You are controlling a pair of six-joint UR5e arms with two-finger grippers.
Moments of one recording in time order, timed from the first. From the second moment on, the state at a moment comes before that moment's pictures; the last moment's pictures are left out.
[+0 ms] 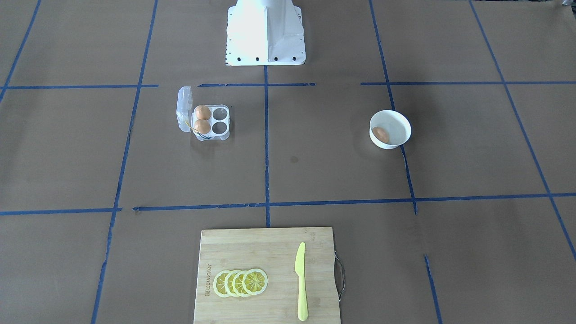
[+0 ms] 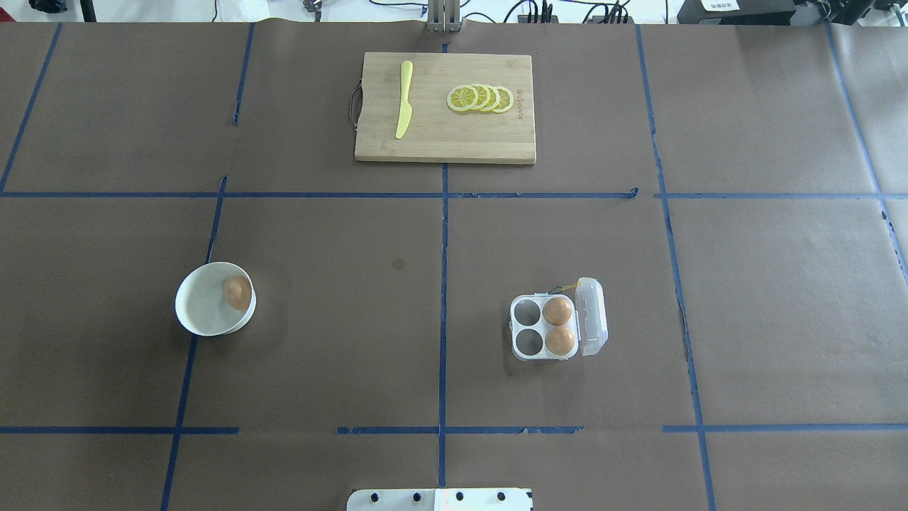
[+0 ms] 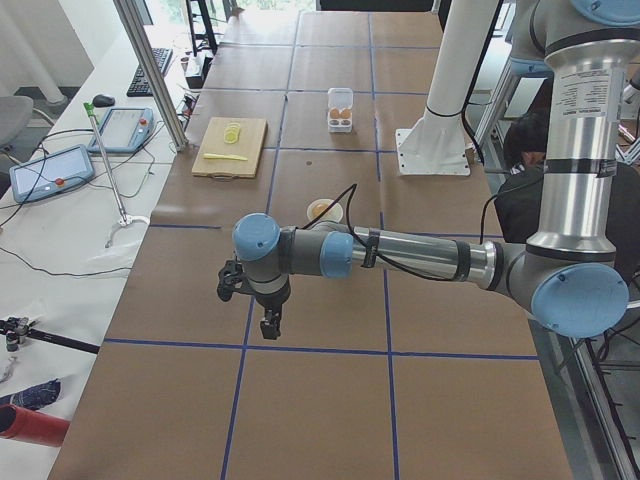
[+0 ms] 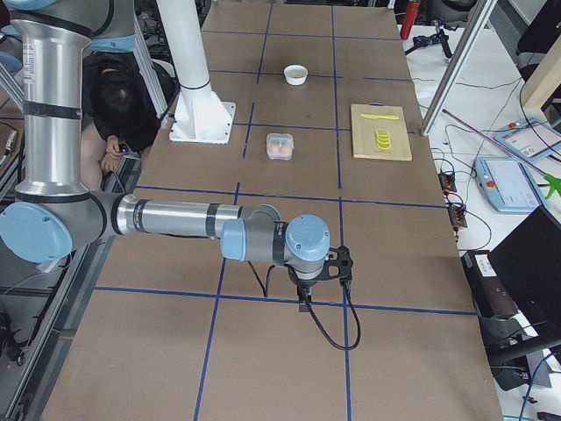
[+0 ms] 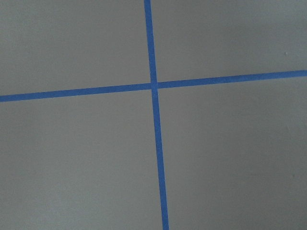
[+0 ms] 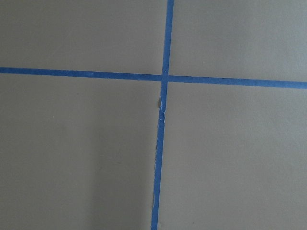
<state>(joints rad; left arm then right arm) -1.51 -1.57 -1.69 -1.50 -2.34 0.02 1.63 -1.66 1.66 -1.58 2.43 -0.10</state>
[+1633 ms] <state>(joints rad) -1.08 -1.87 -1.84 -1.70 -2.24 -0.67 1.63 -1.66 1.68 -1.55 2.44 -0.10</state>
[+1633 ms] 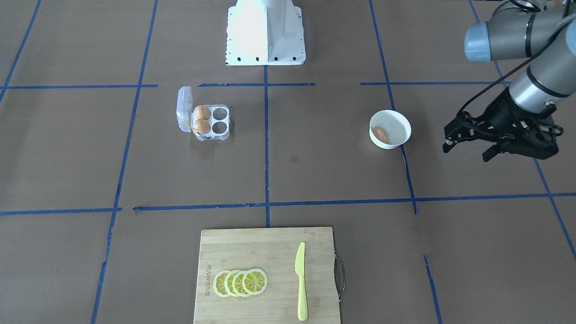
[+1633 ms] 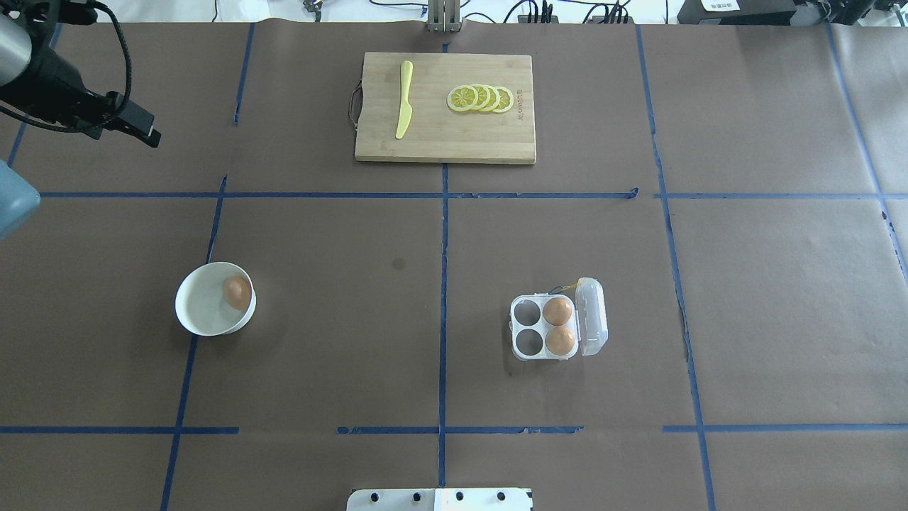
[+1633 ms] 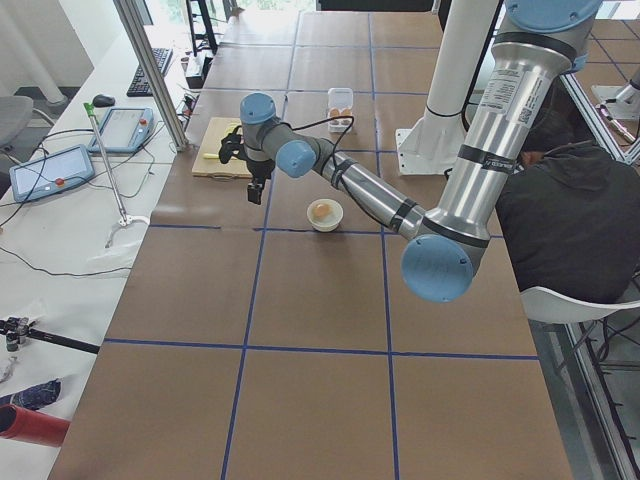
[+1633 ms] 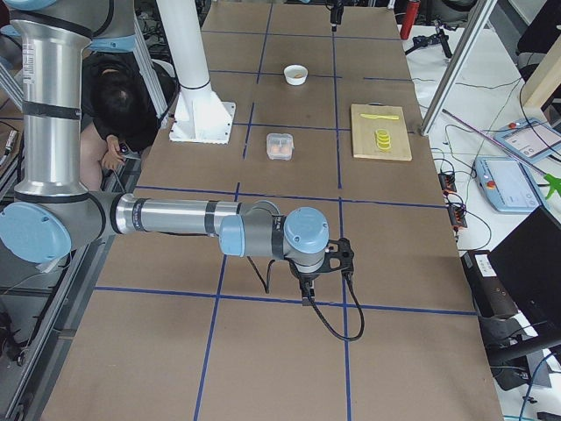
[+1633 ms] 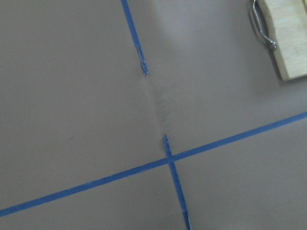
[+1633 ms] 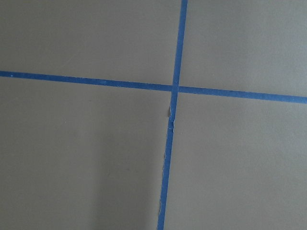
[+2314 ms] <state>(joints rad) -0.79 -1.72 -2.00 -1.72 -2.03 -1.24 1.63 -1.65 1.71 -1.55 2.43 -0.10</state>
